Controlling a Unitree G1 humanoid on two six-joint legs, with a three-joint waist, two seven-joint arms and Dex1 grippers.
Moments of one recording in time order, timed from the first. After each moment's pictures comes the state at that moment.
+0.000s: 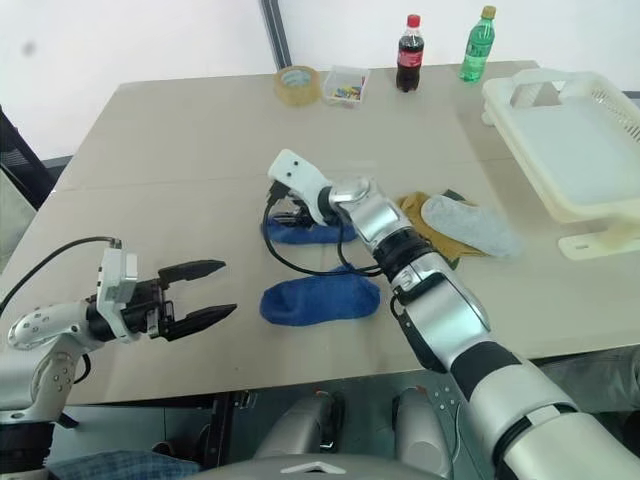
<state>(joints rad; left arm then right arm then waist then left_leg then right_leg) 0.04 0.75 0.31 -0.11 -0.62 0.24 -1.23 -1.11 0.00 0.32 0.70 -0.01 0.42 0.75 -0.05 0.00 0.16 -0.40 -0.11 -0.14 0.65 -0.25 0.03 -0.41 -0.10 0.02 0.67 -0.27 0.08</state>
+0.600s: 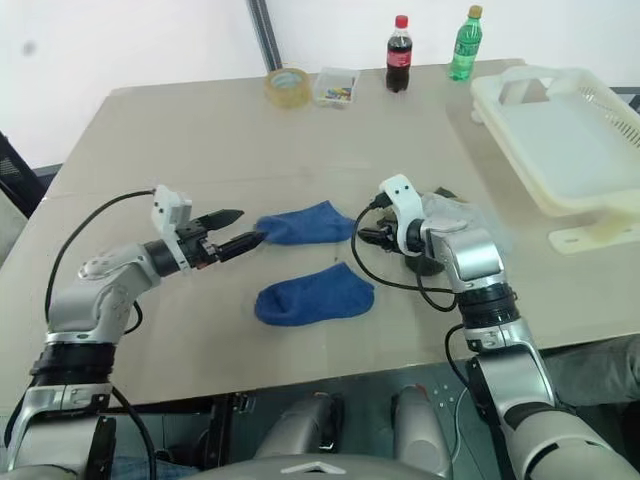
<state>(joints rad) -0.37 0.66 0.13 0.15 -0.48 0.44 -0.91 -0.71 -0.20 0.06 0.11 0.17 1.02 0.62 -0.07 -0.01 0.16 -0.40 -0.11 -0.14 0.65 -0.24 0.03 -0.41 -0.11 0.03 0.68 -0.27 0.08</state>
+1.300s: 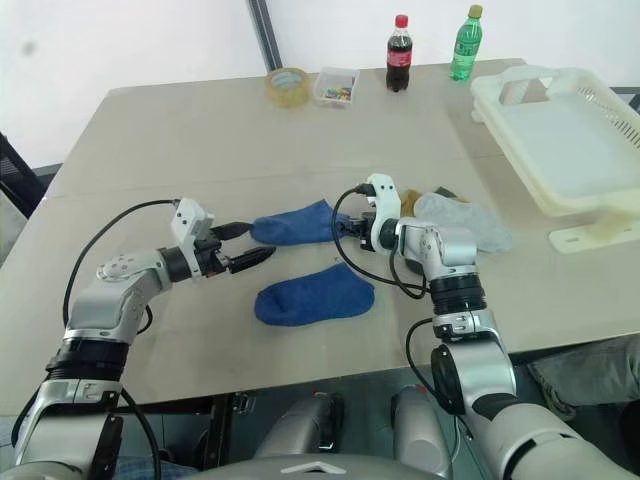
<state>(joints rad) -0.36 0.65 0.08 0.21 -0.38 0.38 -0.95 -0.79 -0.05 -0.08 0.33 0.32 1.01 0.50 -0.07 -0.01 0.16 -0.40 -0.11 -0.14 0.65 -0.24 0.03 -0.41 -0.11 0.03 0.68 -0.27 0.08</state>
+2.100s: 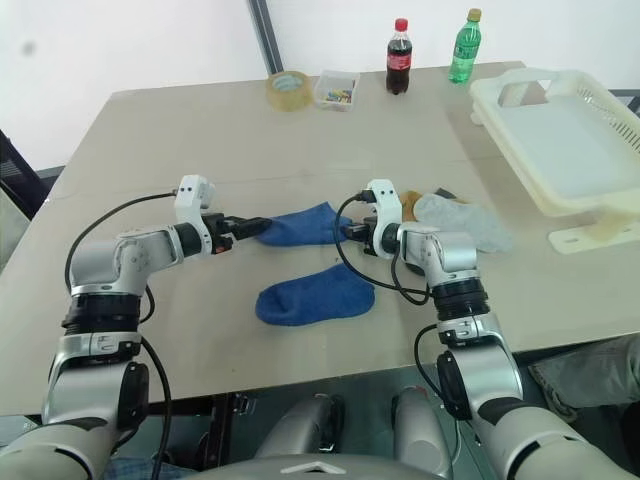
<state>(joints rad) -0.62 0.59 0.16 0.29 -0.44 0.99 -0.65 -0.76 -0.07 -0.01 0.32 0.32 0.96 0.50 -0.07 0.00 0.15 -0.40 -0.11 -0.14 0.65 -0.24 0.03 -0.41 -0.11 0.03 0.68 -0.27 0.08</state>
